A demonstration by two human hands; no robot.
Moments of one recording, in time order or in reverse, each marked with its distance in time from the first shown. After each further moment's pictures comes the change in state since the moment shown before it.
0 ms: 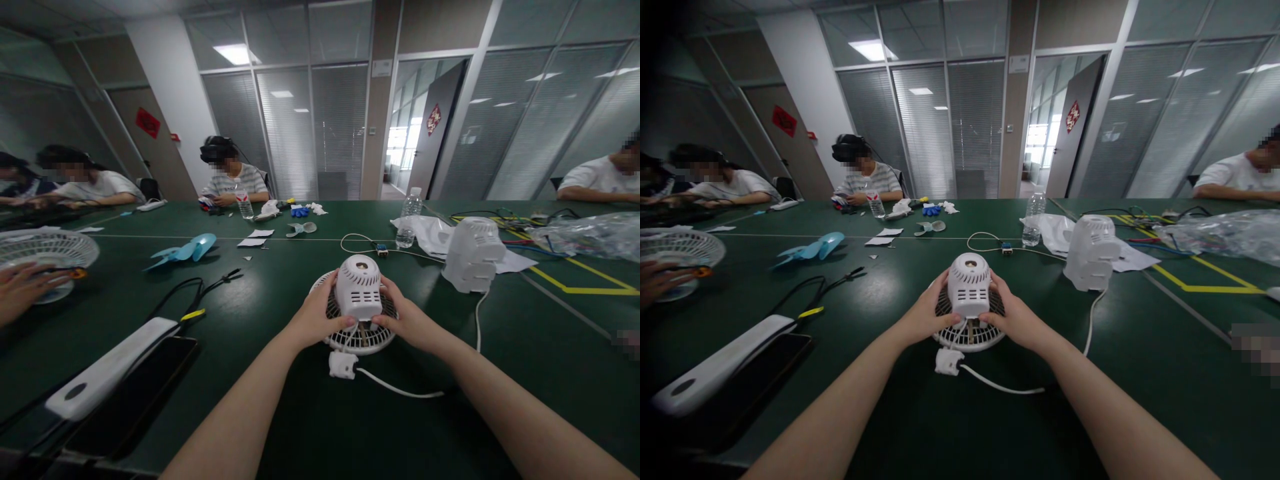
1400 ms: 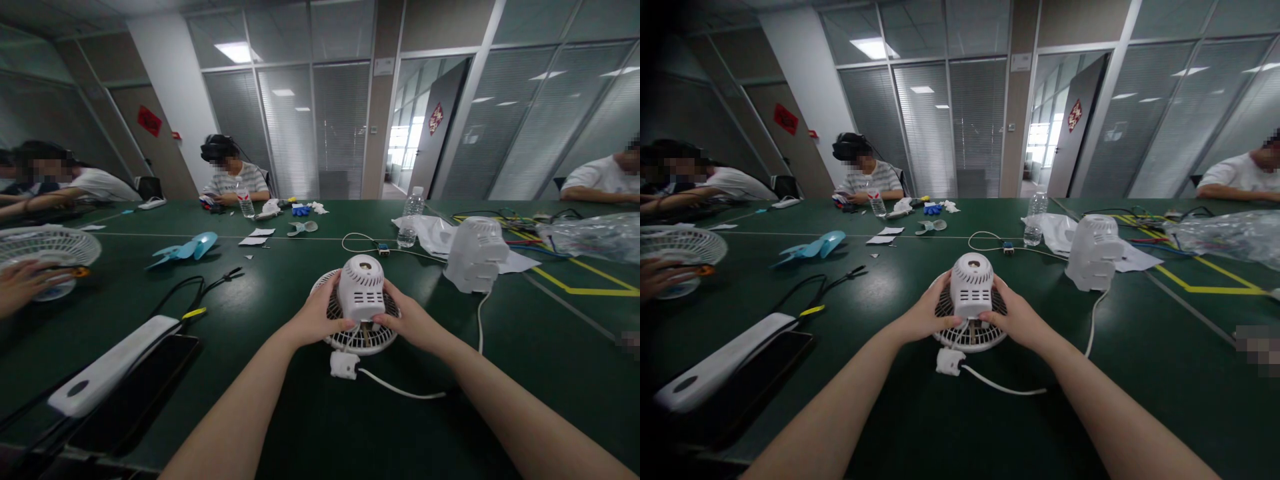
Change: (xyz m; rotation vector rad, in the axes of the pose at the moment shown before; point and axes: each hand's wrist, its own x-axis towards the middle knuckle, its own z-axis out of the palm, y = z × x) left_hand 0.001 0.001 -0.006 0.006 -0.073 0.002; right_hand 0.005 0.007 -0.001 -0.079 0.016 -0.040
